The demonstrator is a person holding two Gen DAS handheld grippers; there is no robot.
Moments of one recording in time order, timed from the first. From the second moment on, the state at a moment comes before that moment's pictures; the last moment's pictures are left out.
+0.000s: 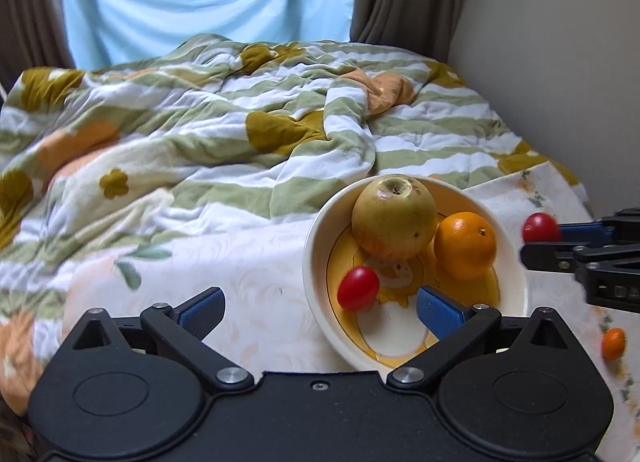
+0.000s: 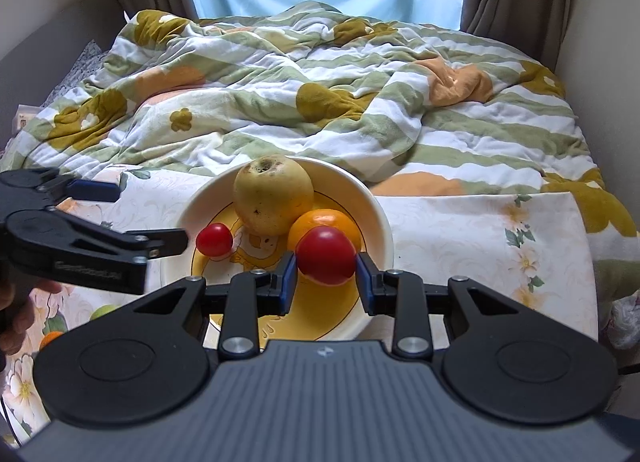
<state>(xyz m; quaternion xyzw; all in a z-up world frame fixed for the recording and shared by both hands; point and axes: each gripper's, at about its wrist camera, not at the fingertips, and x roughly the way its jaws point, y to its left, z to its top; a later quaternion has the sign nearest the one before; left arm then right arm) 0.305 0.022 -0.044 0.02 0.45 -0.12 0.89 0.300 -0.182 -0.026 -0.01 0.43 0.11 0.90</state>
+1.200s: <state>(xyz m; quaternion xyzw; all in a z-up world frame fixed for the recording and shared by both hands) 0.218 0.038 -0.028 0.03 0.43 -0.05 0.90 0.308 -0.118 -0.051 -0.09 0.38 0.20 0.90</state>
